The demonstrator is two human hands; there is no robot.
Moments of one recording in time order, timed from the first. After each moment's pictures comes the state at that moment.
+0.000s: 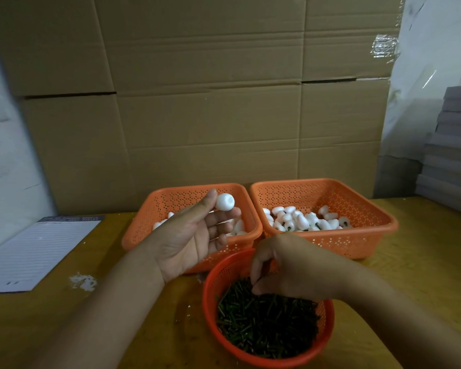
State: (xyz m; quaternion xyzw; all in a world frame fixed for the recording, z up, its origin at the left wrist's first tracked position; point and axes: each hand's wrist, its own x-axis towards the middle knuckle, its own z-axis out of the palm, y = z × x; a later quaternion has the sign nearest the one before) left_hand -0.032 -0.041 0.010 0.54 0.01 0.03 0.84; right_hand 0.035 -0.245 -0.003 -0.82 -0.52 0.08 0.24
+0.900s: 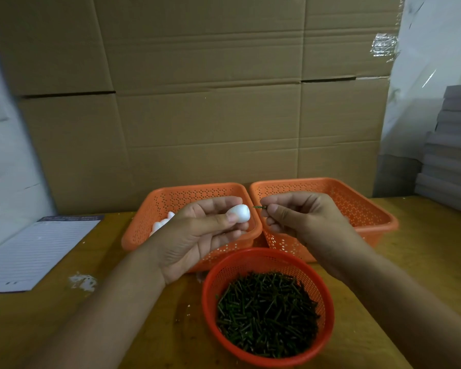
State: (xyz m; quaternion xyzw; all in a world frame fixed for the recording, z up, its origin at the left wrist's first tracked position) left_hand -0.043 -0.048 0.016 0.58 -0.04 0.04 0.82; right_hand 0.032 -0.247 0.019 -0.62 -0.29 0.10 0.72
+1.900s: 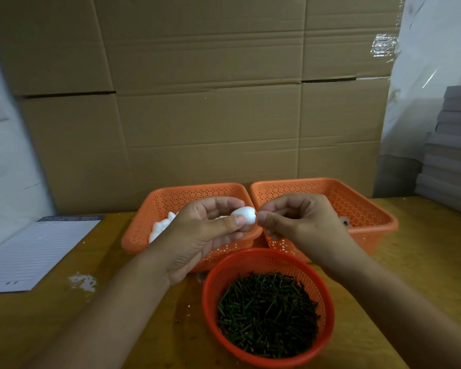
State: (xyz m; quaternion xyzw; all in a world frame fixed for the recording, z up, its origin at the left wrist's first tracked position) left_hand -0.042 -0.053 0.013 0.63 -0.06 0.07 0.77; right_hand 0.030 -0.243 0.016 -0.69 -0.33 0.02 0.64
